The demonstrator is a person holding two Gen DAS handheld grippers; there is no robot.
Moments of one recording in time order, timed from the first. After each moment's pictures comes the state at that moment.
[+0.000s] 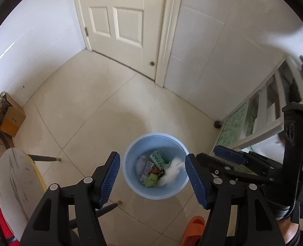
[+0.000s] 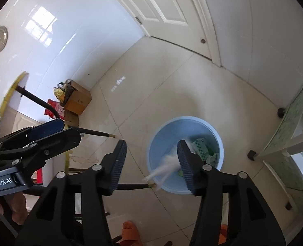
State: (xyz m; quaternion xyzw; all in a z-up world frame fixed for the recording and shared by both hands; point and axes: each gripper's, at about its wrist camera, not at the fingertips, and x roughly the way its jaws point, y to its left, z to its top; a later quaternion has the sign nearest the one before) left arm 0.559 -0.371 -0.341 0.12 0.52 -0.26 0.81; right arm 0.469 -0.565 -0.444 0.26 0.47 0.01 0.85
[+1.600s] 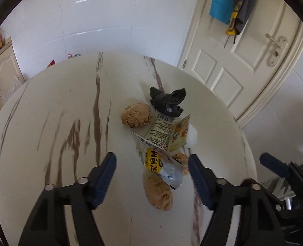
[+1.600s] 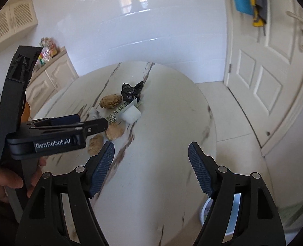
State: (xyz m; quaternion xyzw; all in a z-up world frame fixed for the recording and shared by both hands) left arm 0.506 0.007 -0.207 -0.08 0.46 -0.05 0.88; right arm 0.556 -0.229 -0.260 -0.02 0.41 0.19 0.89
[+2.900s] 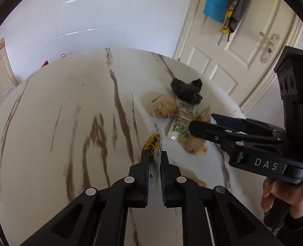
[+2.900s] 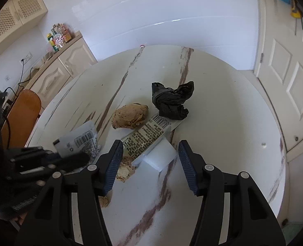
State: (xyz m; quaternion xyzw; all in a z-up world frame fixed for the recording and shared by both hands) left arm 0.509 0.061 -0.213 -0.08 0.46 -0.08 0.88; right arm 0.640 -0.162 -0.295 0.01 0.46 0.26 0.85
